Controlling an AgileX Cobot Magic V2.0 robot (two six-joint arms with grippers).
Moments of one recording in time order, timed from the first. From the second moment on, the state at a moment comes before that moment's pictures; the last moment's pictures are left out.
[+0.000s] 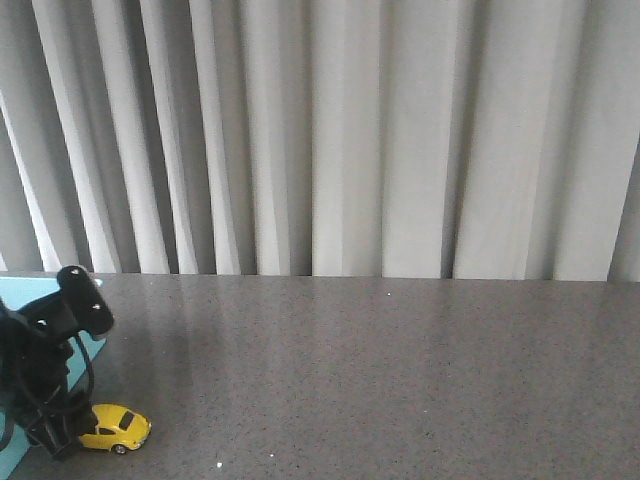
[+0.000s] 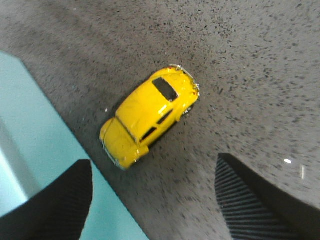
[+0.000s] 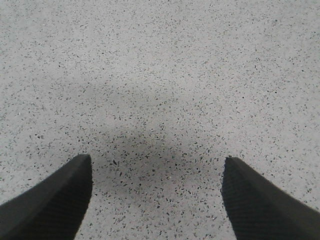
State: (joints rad) left arm -0.09 1.60 -1.30 -0.04 0.83 0.75; right arm 0.06 0.80 -0.62 0.01 0.65 -0.05
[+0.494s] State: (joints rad) left arm -0.09 1.98 -1.66 -0.04 1.06 0.96; right arm 0.06 0.80 -0.62 0.01 0.65 -0.05
